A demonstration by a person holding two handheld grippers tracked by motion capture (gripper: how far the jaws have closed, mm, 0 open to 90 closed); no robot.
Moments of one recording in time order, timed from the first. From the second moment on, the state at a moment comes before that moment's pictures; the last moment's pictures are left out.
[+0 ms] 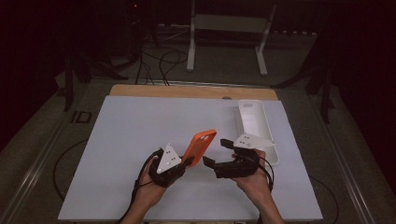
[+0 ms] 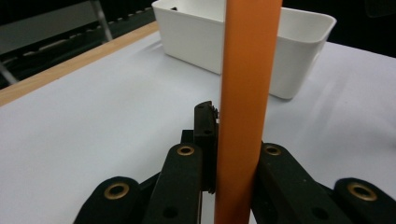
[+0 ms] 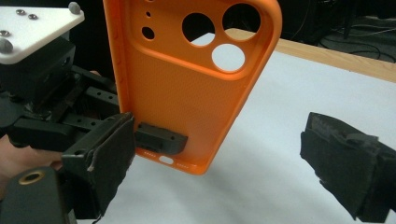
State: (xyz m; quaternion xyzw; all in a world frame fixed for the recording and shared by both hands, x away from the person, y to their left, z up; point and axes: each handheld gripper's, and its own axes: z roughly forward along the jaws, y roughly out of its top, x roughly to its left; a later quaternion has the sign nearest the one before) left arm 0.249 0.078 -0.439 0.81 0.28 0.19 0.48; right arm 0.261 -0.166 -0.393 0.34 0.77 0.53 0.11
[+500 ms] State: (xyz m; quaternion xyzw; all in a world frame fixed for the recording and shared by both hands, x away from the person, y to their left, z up) left arm 0.248 0.076 -0.442 0.80 0.30 0.21 0.48; right arm 0.262 -0.154 -0.387 0.35 0.75 0.54 0.12
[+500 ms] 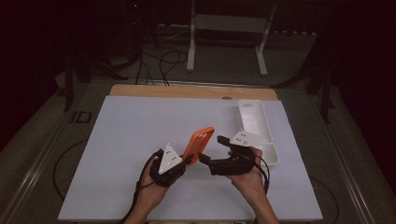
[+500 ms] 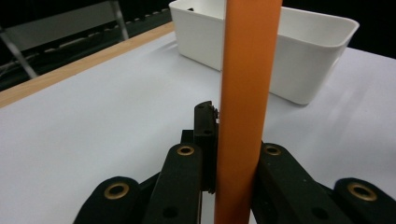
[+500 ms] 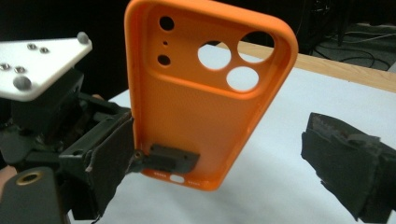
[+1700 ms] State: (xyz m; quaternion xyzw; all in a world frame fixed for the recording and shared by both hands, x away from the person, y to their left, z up) left arm 0.241 0.054 -0.455 0.80 0.30 0.23 0.46; right arm 0.269 -0.139 -0.380 0.44 0.69 0.56 0.11
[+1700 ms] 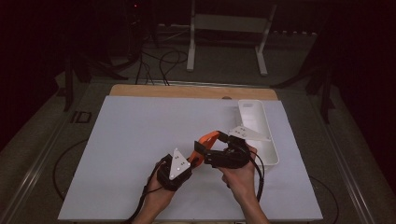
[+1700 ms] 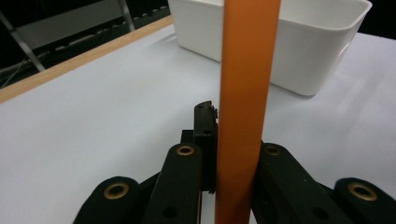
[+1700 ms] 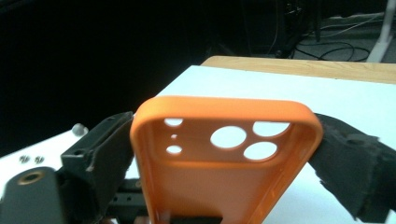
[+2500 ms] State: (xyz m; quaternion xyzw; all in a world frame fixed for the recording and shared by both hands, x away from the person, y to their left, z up) left arm 0.241 0.050 -0.460 0.81 0.29 0.21 0.46; right arm 0.267 -0.131 -0.383 0.44 0.70 0.54 0.13
